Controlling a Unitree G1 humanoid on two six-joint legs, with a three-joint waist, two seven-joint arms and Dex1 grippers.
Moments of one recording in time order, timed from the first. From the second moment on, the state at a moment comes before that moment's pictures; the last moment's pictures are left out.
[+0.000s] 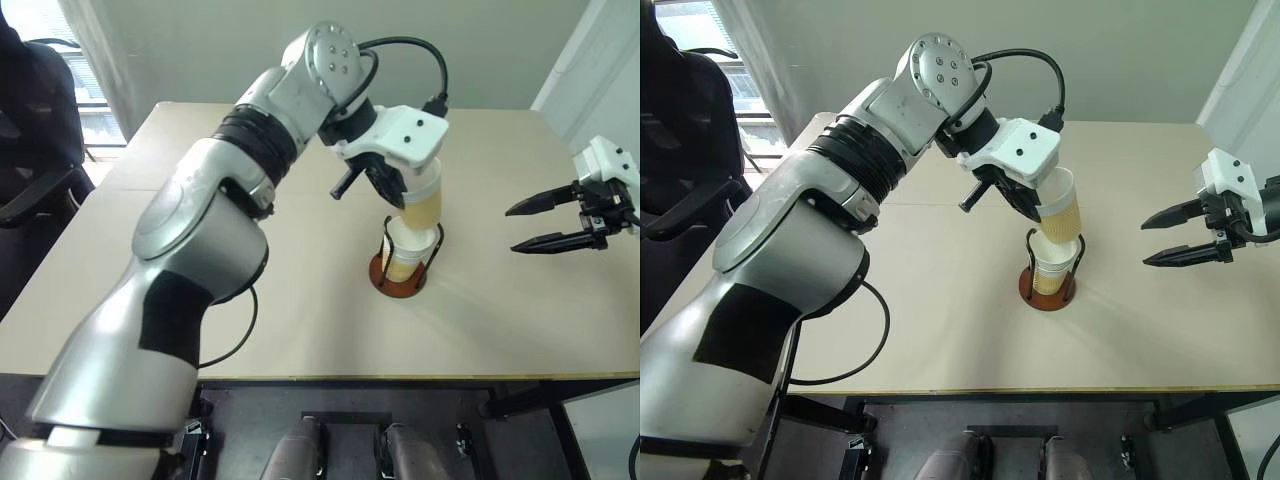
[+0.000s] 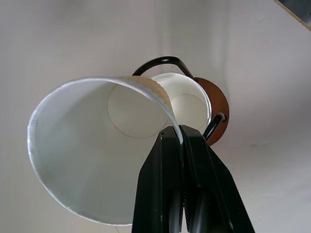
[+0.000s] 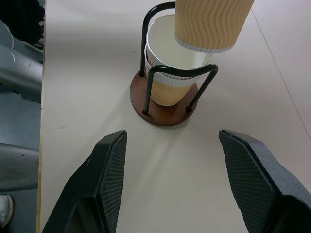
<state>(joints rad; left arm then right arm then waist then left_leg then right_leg) -1.78 0.30 -0.84 1.14 -0.19 -0.30 -1.59 -0.92 -1.22 0.27 0.39 0.45 0.20 1.61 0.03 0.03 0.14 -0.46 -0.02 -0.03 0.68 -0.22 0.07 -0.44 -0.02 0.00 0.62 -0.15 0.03</state>
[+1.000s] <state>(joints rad) -1.77 0.34 -0.99 1.06 -0.31 -0.28 -1.59 -0.91 -1.22 0.25 0.39 0.45 0.20 1.61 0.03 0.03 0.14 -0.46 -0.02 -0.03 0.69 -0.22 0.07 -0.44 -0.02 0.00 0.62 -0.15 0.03</state>
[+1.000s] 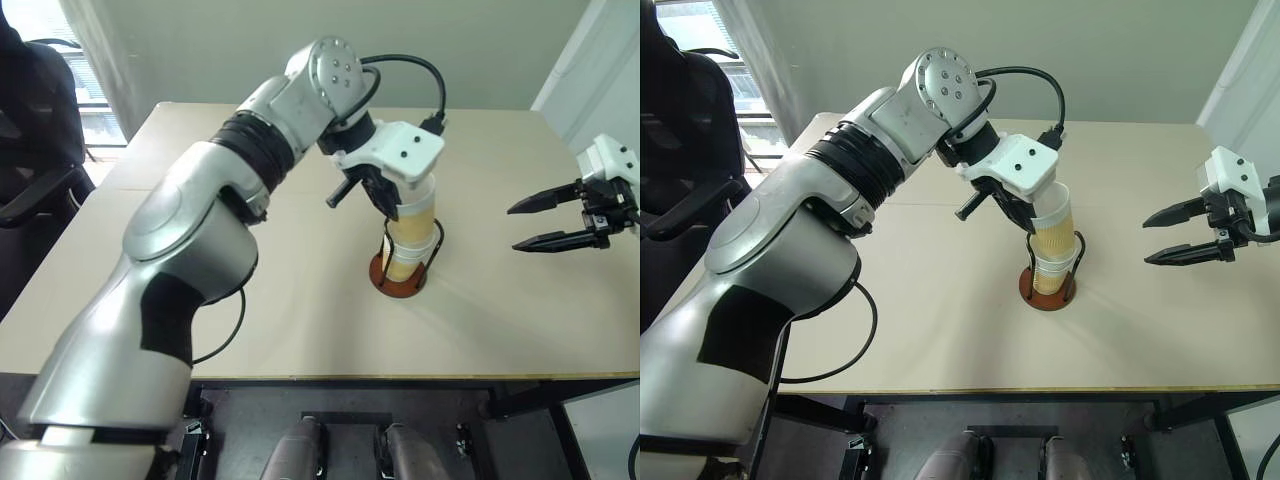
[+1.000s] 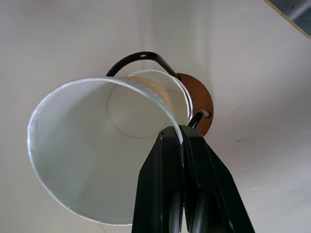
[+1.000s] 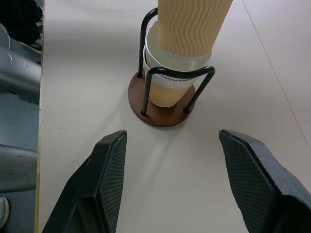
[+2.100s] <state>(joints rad) -1.21 0.94 -0.16 0.96 -0.32 0.10 -1.35 -1.09 -1.01 0.20 0.61 0.32 0.12 1.61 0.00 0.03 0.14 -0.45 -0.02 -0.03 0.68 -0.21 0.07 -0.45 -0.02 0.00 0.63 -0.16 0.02</state>
